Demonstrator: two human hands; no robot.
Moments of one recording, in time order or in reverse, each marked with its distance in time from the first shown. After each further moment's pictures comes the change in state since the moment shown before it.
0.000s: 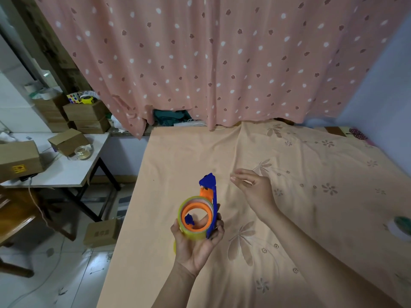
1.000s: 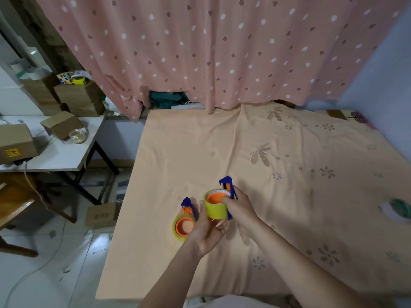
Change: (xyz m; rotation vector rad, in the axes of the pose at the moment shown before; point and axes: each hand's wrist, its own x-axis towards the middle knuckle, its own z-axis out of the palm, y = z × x) left_hand 0.035 -0.024 -0.025 0.465 0.457 -0.048; right_hand -0.055 0.053 0.037 -0.101 -0.099 0.467
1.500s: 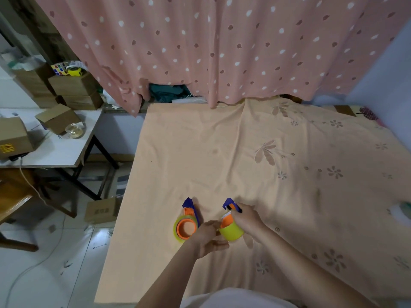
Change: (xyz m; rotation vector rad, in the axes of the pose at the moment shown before) left_hand 0.038 0.003 -0.032 0.608 0.086 -0.212; right_hand 0.042 0.044 -0.007 -0.333 -0.076 0.189
